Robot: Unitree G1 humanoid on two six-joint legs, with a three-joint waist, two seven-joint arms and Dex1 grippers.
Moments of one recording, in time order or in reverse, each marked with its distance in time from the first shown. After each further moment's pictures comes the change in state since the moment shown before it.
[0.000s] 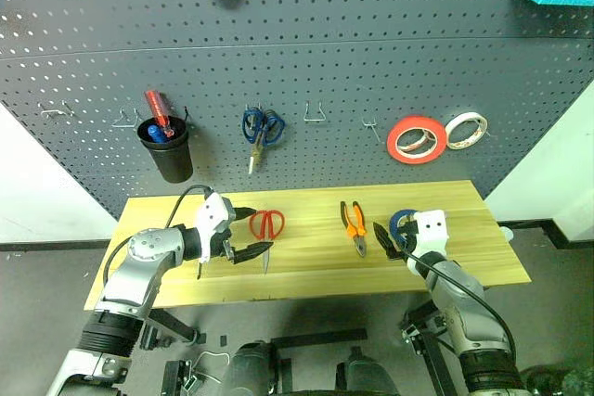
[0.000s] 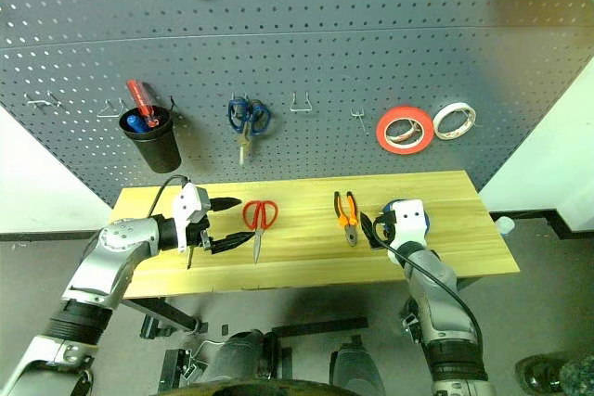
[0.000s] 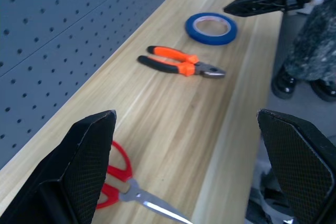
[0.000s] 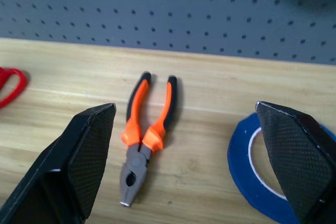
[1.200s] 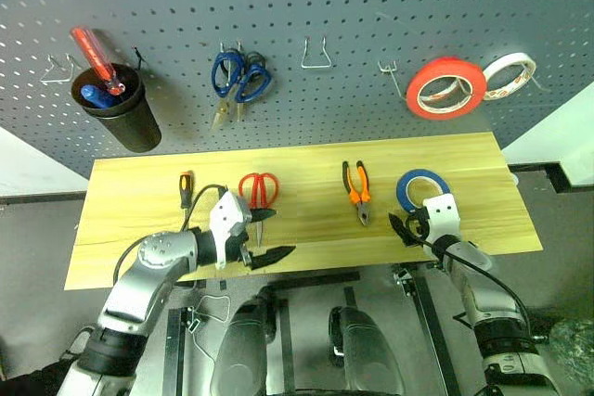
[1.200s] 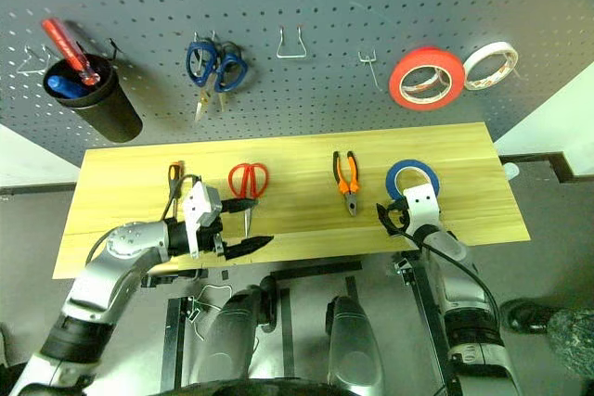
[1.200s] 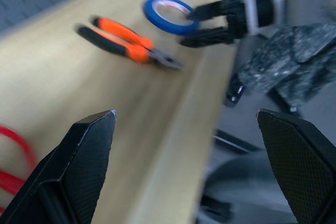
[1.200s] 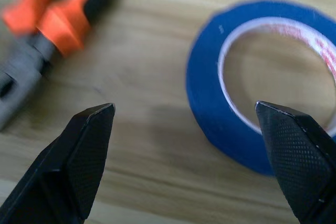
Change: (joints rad) left arm 0.119 -0.019 -0.021 -0.344 -0.099 0.234 0.062; right arm -0.160 -0.133 -0.011 0.252 -0.071 -0.088 0.059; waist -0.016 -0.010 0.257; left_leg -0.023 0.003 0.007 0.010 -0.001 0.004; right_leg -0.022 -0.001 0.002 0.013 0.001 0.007
